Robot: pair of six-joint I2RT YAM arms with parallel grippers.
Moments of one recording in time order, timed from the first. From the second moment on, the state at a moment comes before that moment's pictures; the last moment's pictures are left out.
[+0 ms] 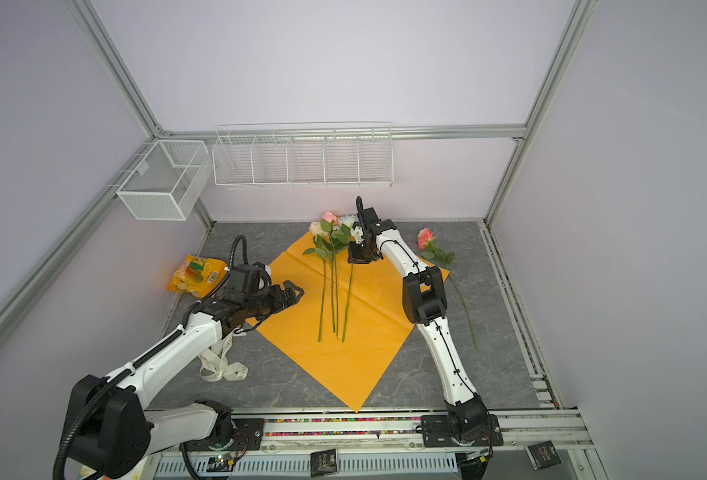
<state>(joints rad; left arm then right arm) -0.39 1.27 0.82 -0.35 0.25 -0.71 0.42 2.63 2.49 -1.02 -0.38 0.25</state>
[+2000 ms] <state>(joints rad) -0.68 1.57 1.18 -0.34 0.16 -0.70 -0.03 1.94 1.94 -0.93 -0.11 0.14</state>
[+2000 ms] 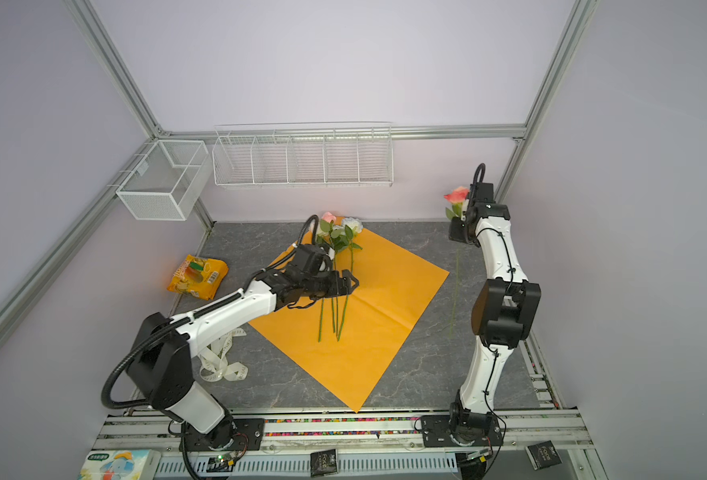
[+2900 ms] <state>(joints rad) -0.37 1.17 0.80 -0.41 0.16 -0.71 0.47 2.62 2.48 -0.80 -0.29 0.44</state>
